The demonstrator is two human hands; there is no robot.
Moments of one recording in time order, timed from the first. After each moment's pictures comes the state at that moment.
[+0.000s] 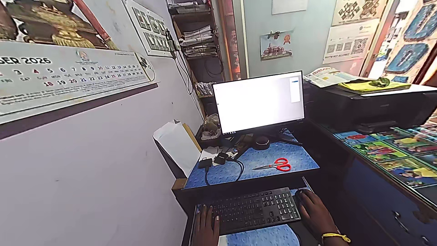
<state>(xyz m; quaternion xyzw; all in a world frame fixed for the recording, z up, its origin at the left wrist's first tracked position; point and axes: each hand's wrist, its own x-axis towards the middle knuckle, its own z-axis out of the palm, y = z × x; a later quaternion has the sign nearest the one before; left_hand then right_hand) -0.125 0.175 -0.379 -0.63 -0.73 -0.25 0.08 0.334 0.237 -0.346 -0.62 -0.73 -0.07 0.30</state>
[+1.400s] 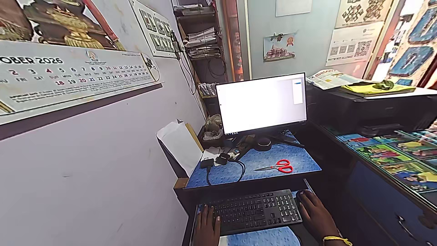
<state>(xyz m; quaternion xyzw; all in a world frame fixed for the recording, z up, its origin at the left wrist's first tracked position) -0.124 0.176 -0.372 -0.62 -0.74 -0.24 0.07 0.330 0.237 -0.347 -0.64 -0.72 -0.07 0.28</state>
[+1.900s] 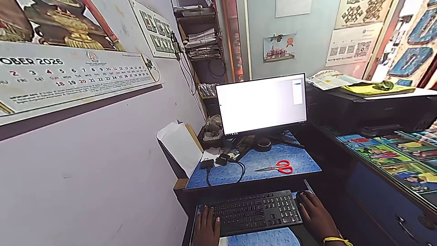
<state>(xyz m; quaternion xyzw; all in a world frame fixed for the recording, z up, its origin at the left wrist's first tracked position) -0.125 0.175 -0.373 -0.62 -0.74 -0.24 0.07 0.330 0.237 -0.346 -0.64 -0.72 -0.06 0.27</state>
